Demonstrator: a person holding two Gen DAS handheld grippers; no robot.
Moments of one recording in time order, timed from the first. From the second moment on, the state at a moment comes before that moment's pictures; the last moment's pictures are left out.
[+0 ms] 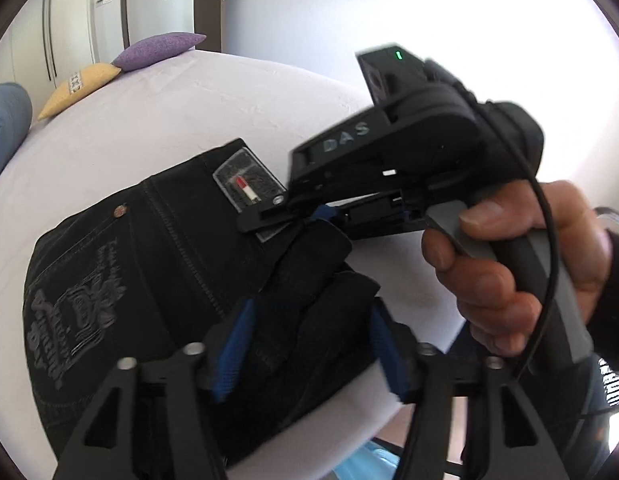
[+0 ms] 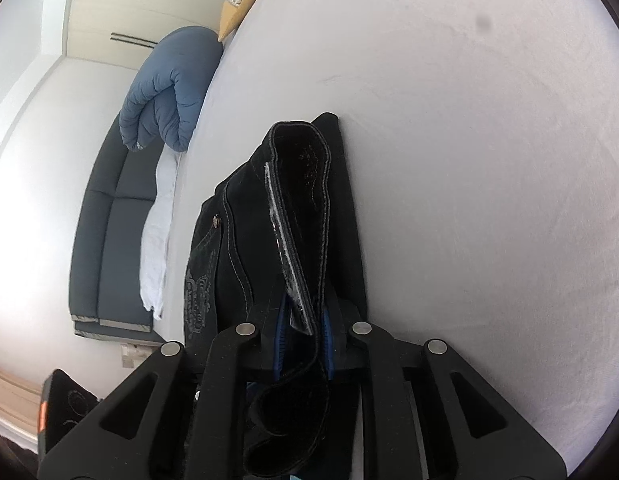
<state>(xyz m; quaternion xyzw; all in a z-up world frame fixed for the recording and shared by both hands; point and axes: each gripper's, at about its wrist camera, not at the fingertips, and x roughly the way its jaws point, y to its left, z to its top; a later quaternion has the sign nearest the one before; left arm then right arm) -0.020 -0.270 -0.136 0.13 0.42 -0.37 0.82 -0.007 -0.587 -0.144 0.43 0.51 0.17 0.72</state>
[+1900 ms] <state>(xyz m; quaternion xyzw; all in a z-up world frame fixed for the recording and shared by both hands) 0.009 -0.087 -0.105 0.03 0.39 -0.26 0.88 -0.082 -0.574 -0.061 0.38 0.41 0.14 0.82</state>
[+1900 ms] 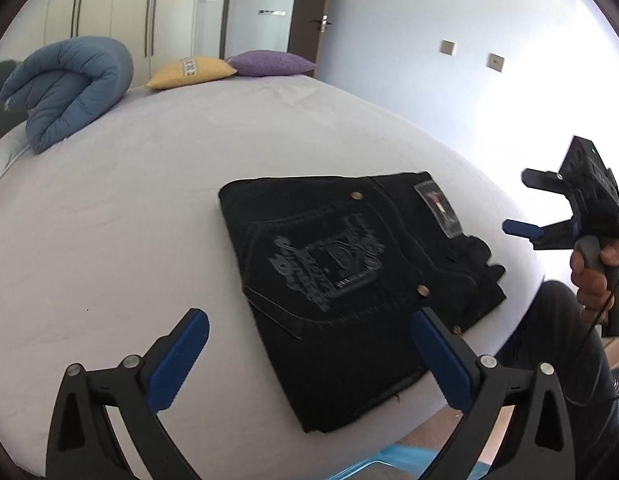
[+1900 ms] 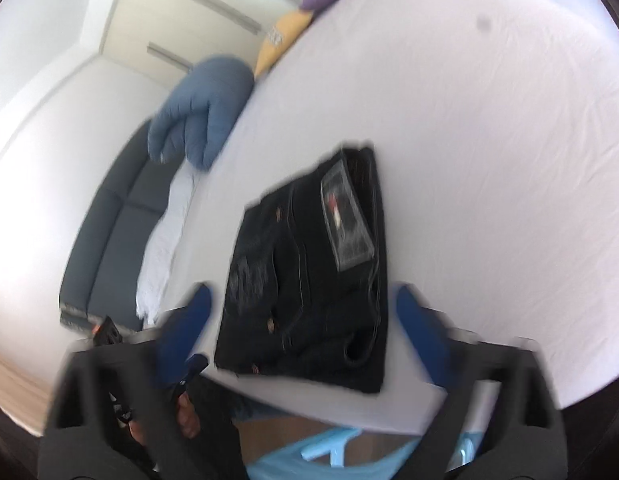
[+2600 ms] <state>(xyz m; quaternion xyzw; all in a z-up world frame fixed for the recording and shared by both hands) 0.145 -0.121 -0.163 -0.05 0.57 -0.27 0.77 0.030 -0.535 -0.128 0.33 0.56 0.14 0.75</state>
